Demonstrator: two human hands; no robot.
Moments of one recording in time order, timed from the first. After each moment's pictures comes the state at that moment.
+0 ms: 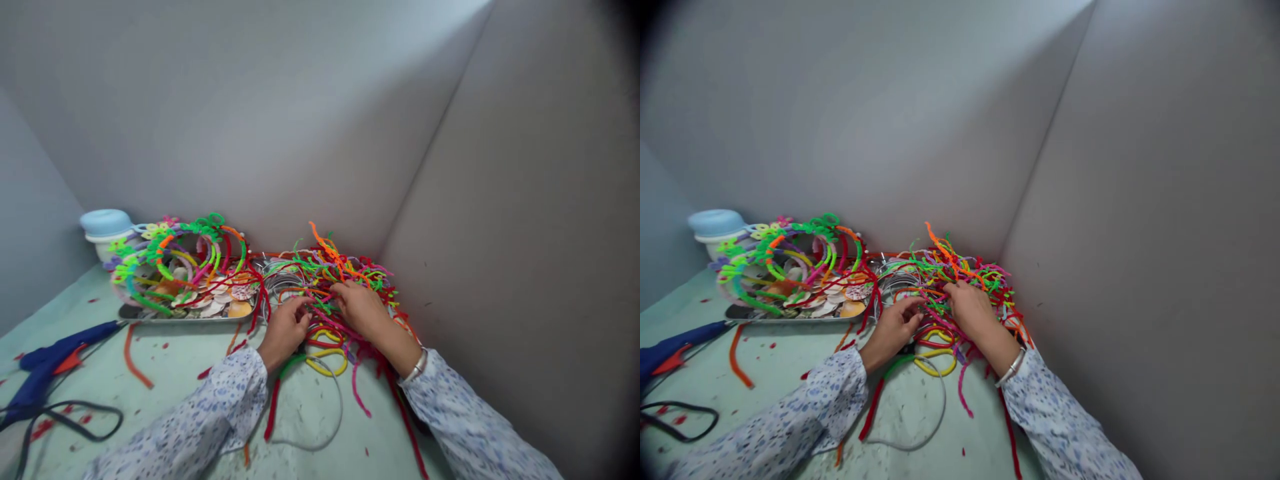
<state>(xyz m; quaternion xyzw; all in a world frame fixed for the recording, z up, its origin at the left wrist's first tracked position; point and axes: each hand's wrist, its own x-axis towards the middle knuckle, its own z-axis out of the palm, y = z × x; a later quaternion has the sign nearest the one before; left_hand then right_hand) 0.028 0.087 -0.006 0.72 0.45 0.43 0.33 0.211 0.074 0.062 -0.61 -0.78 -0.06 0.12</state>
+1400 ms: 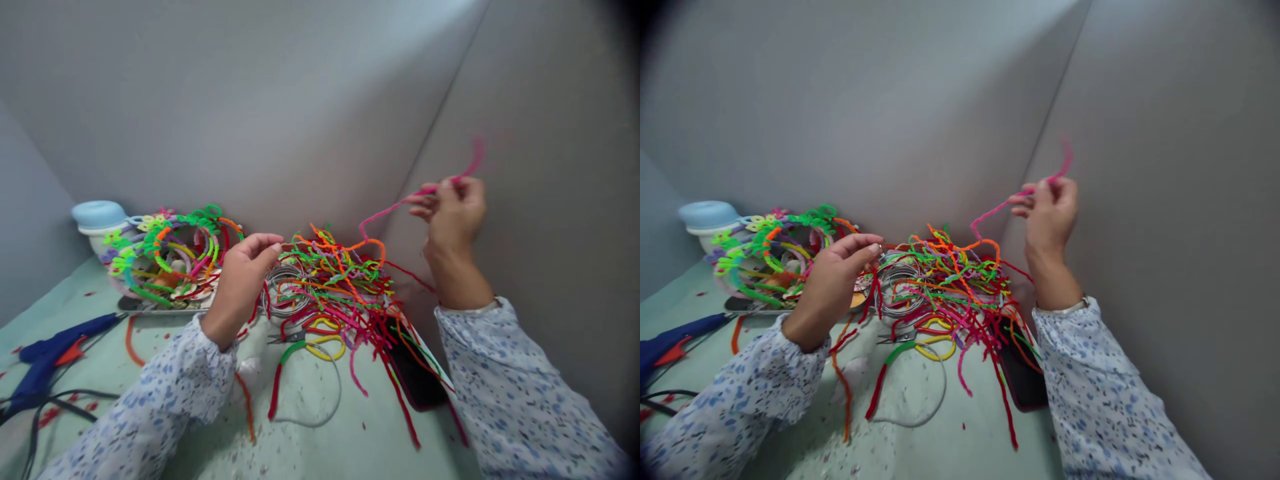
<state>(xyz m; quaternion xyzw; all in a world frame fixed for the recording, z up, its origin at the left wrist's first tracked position) -0.012 0.064 0.133 0.58 0.42 0.58 0.39 0.274 0.111 0.184 -0.38 -0.46 0.07 0.80</state>
